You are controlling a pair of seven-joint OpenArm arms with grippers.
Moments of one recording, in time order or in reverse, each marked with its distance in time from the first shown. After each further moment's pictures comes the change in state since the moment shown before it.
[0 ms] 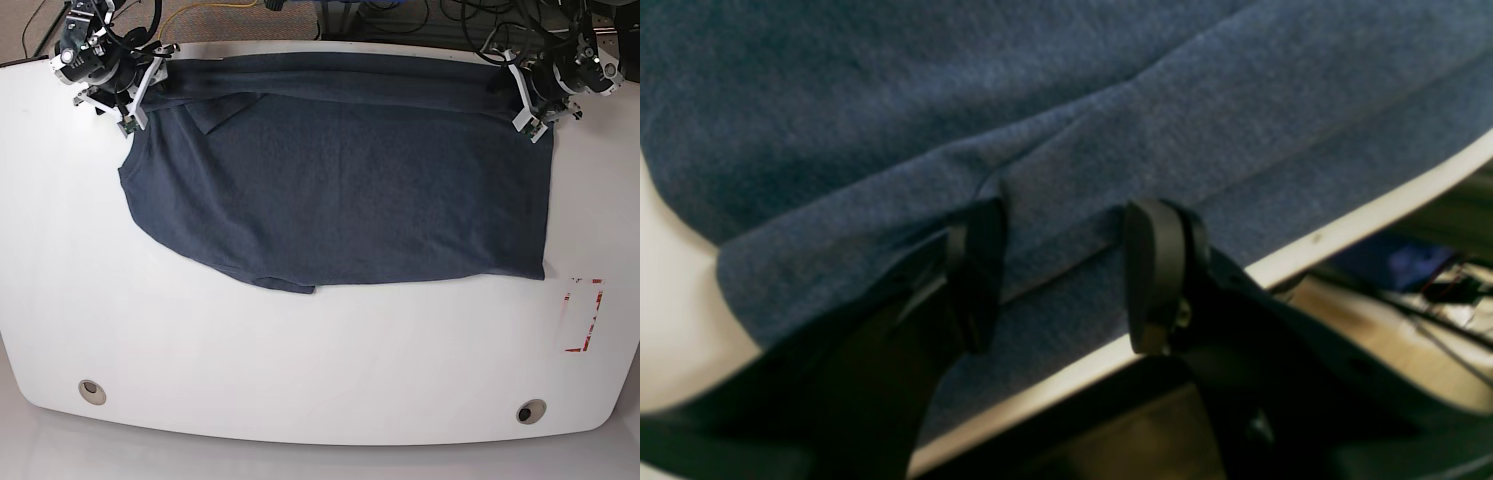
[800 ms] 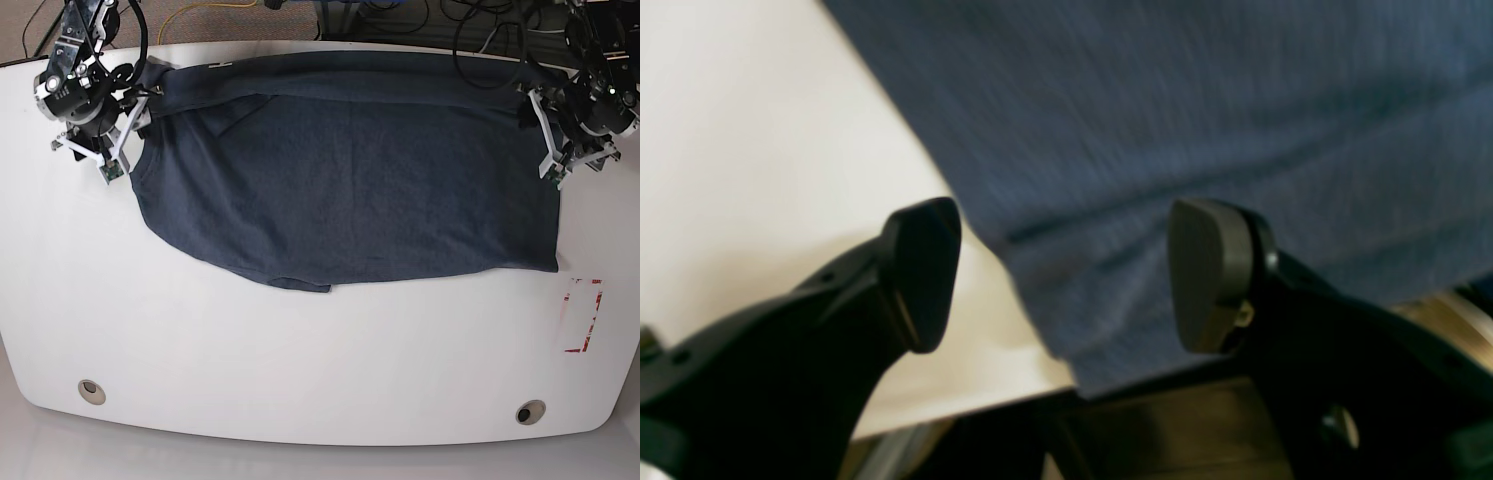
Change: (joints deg) left arm -14.6 1.9 -5.0 9.3 2.3 0.6 20.4; right arm 10.6 1.5 1.7 4.1 0.1 0.1 -4.5
